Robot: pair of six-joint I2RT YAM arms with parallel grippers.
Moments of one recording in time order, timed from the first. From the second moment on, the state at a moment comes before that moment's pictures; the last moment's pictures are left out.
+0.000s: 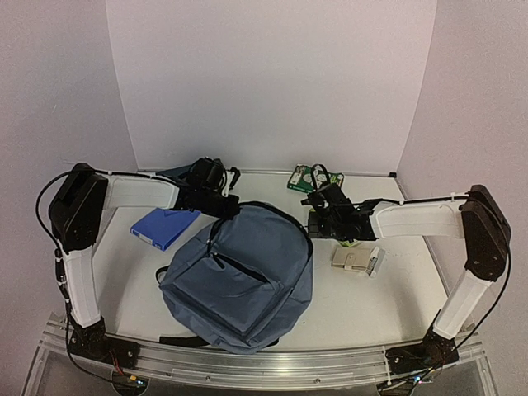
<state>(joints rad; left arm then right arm) -0.63 1.94 1.36 -0.16 0.09 -0.28 0.78 1.73 1.10 -0.22 0.49 0.58</state>
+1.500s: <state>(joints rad) -0.45 1.80 1.13 -0.15 0.03 -0.50 0.90 1.73 1.09 -0.32 0.04 0.56</state>
